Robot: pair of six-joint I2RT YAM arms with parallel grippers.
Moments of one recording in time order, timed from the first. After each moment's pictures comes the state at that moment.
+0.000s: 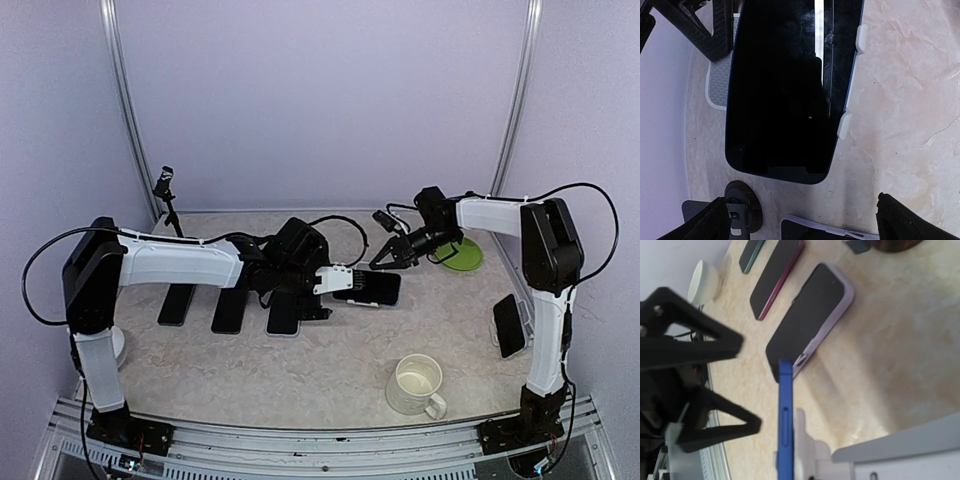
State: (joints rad) left arm -0.92 1.92 1.38 -0.25 -0.08 0.84; right arm 0.34 2.10 1.61 -0.70 -1.07 -0.10
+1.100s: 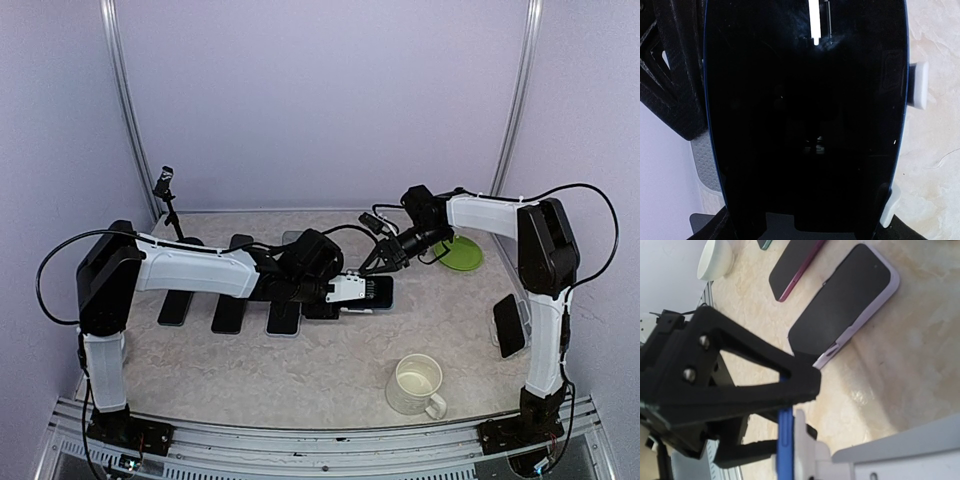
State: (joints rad) left arm -0.97 1.99 1.41 -0.20 -0.19 0.86; right arm 0.42 2.10 1.66 -0.80 -1.06 -0.14
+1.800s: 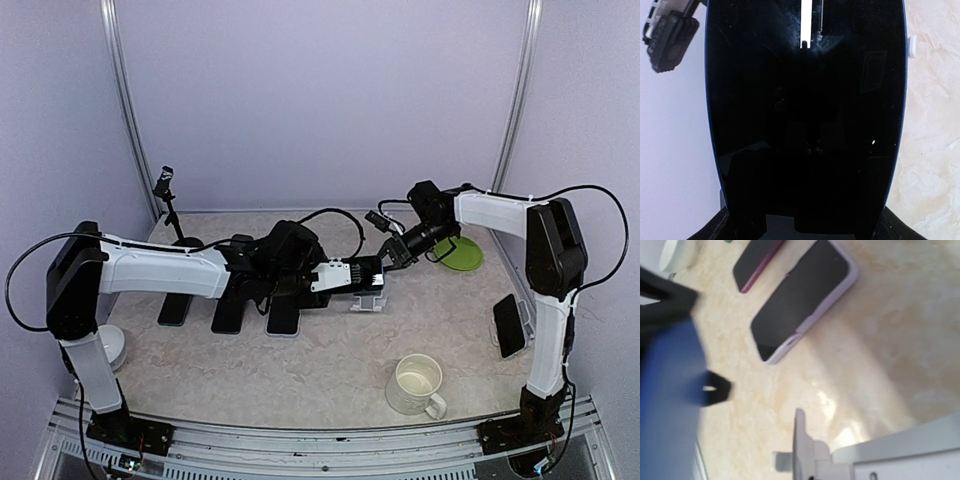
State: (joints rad) left arm -0.96 1.84 1.26 -0.09 -0.24 0.85; right arm 0.40 2.05 1.64 -0.83 -0.93 -0.22
